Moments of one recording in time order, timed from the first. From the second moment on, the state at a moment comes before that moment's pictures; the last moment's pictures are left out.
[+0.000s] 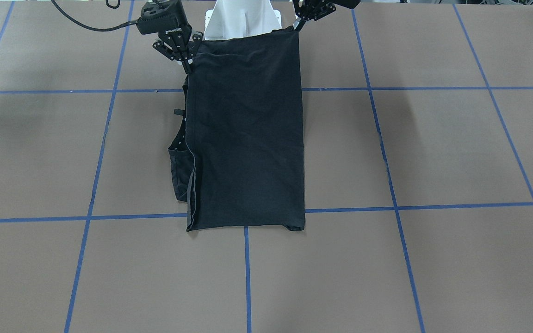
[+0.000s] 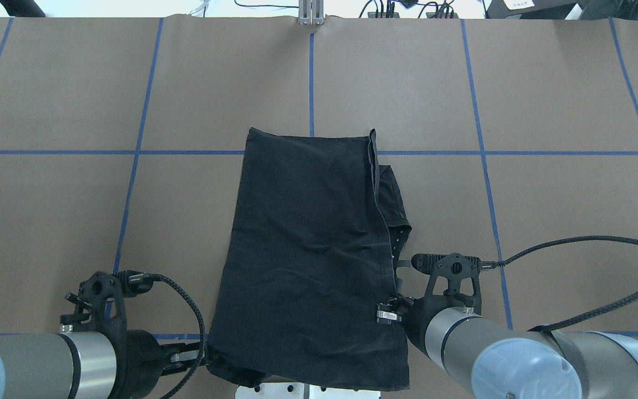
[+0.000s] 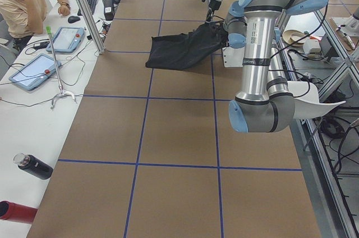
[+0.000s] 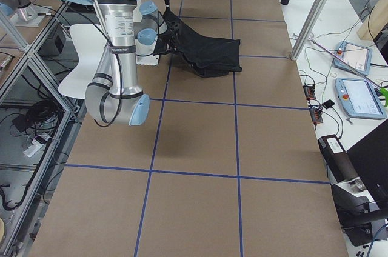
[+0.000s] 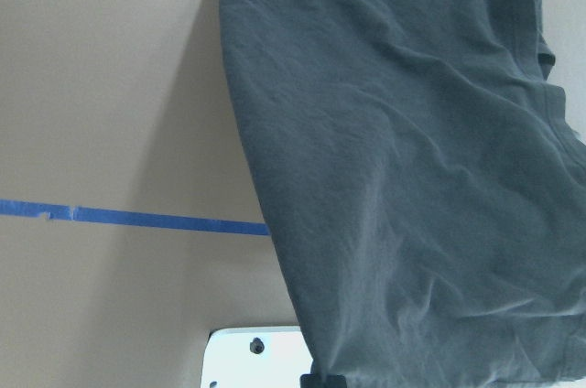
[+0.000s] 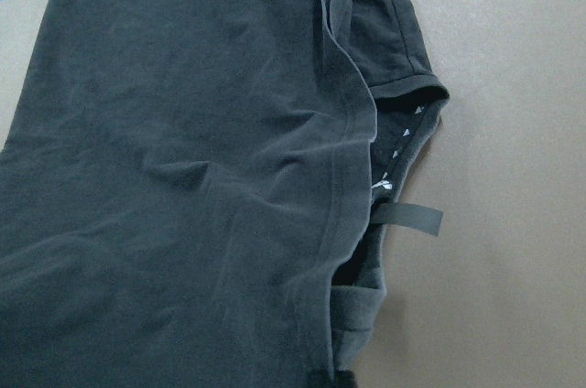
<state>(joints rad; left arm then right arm) -0.12 -1.71 -2.41 -1.78 -1.59 -1.65 0.11 -1.36 2.25 -1.50 1.29 1.54</state>
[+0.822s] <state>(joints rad) -0.45 -1.93 -2.14 -1.77 -1.59 -1.44 0.30 -1.19 1.99 -1.50 1.29 1.52</state>
